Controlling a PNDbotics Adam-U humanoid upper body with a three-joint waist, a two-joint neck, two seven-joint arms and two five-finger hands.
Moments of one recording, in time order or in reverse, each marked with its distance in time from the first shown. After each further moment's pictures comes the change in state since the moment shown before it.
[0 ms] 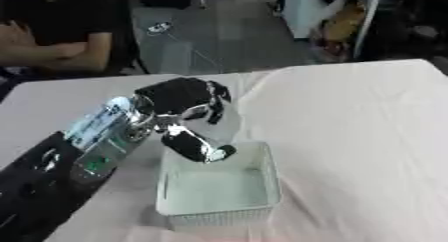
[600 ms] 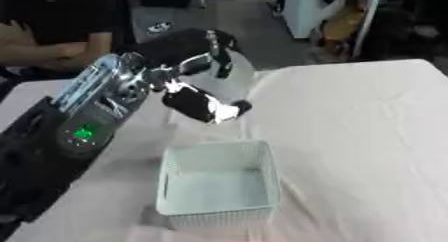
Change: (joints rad) left arm -0.108 0.011 0.026 -0.072 0.139 0.066 -0.025; right arm 0.004 0.000 0.000 0.000 0.000 0.000 0.000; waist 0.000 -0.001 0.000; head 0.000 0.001
